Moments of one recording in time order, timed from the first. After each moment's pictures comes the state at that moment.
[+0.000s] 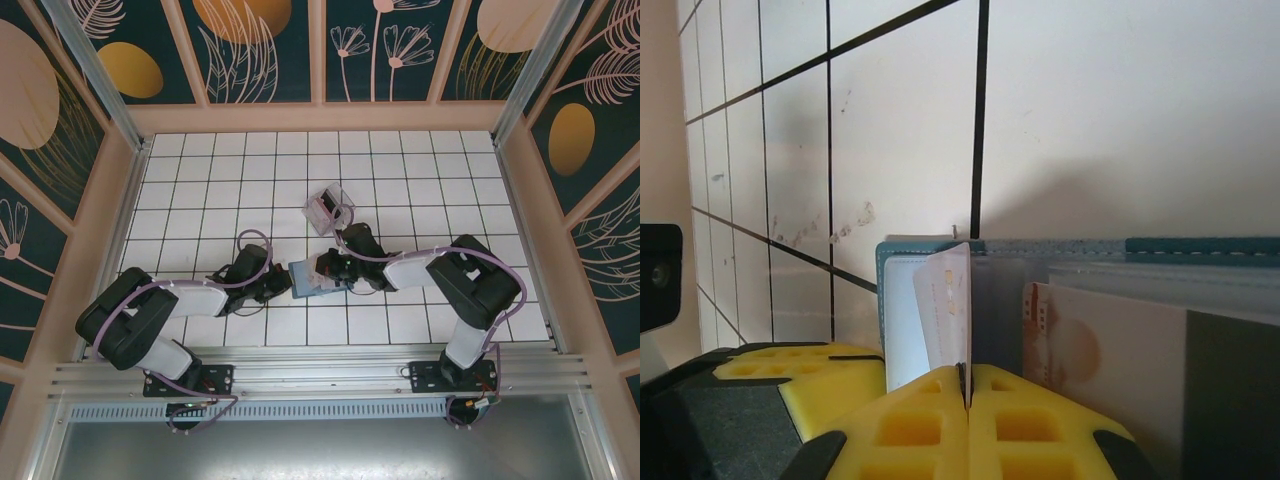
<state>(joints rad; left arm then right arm) -0.64 1.50 0.41 0.28 0.22 -1.03 0.75 1.75 0.70 0.32 -0.36 0.94</state>
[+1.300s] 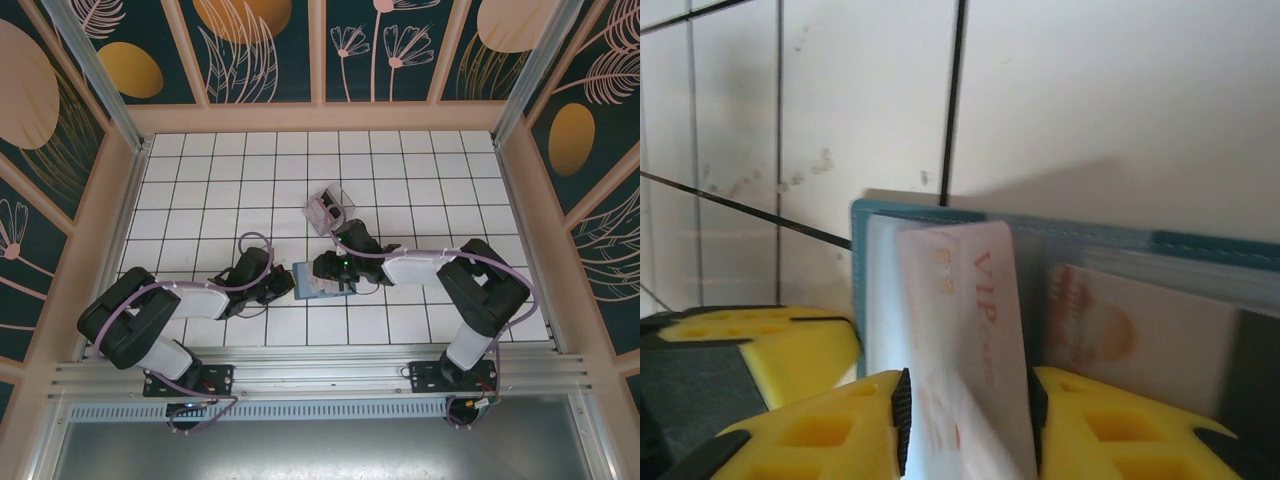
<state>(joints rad) -0.67 1.51 0.40 0.34 0.21 -1.07 0.77 1.68 0.80 -0.01 -0.29 0.78</state>
